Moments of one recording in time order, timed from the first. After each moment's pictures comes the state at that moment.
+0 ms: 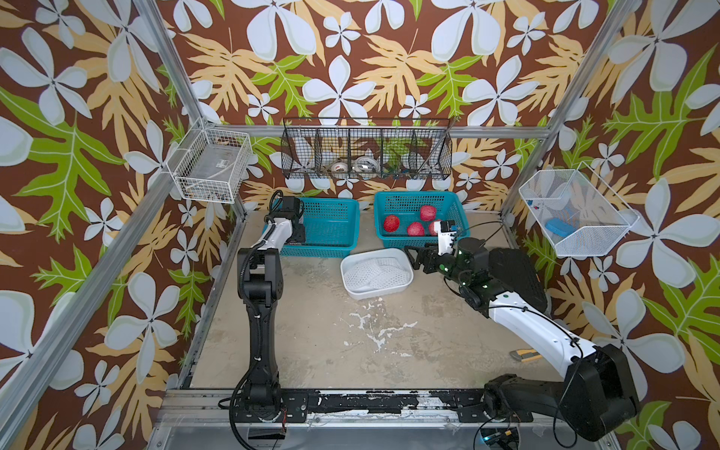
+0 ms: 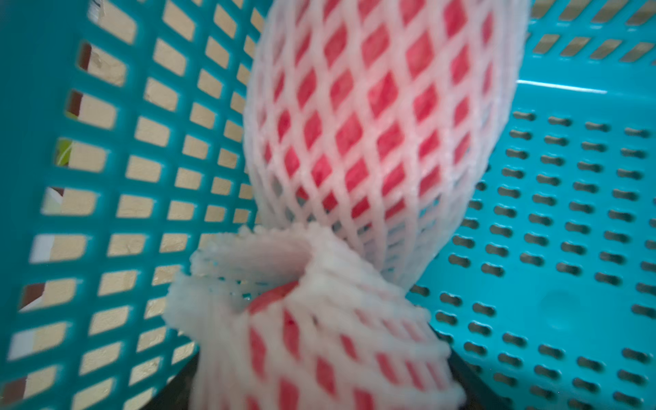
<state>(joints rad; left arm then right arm) -0.02 2.38 2.04 -0.71 -0.27 -0.11 0.37 1.28 0.85 0.14 -0.25 0.35</state>
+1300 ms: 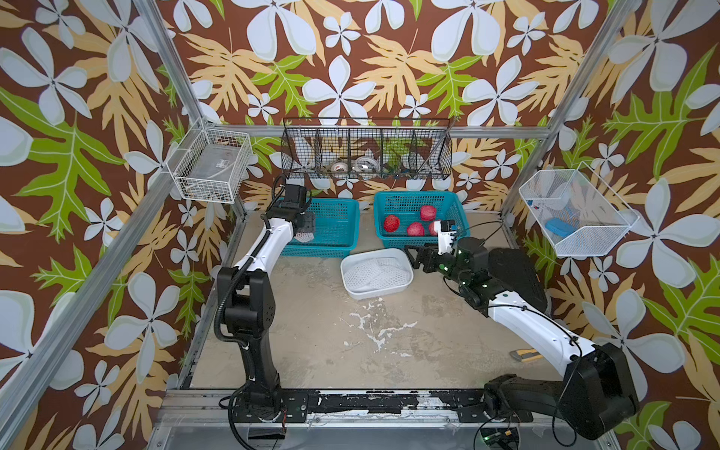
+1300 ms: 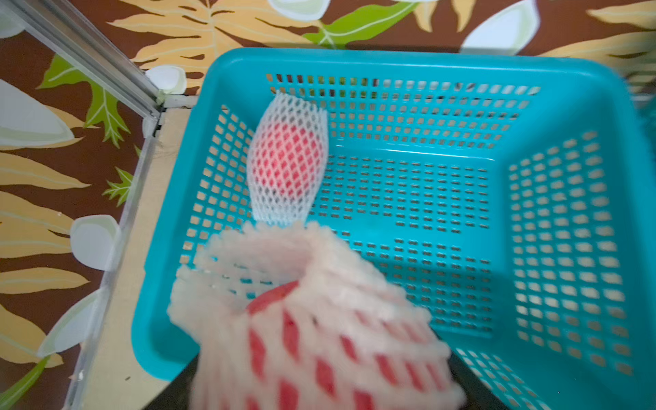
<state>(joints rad) -0.17 1.89 1.71 -0.64 -0.22 -0.14 0.37 1.29 0.85 0.14 -0.25 0.38</state>
